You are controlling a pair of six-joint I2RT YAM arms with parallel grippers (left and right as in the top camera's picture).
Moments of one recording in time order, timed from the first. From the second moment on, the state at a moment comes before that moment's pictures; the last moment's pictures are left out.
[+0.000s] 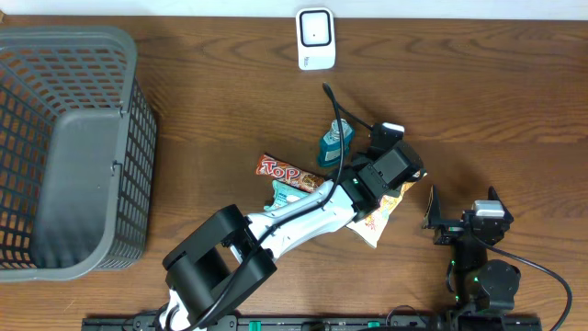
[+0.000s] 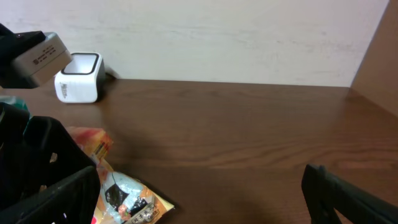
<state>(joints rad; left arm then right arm) -0.98 1.97 1.35 -0.23 -0.27 -0.60 -0.05 0.01 0.01 -0.07 0.00 -0.03</state>
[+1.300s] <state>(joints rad) -0.81 1.18 1.35 -0.20 -0.81 0.05 -0.05 0.01 0.01 -0.07 0.00 -0.03</state>
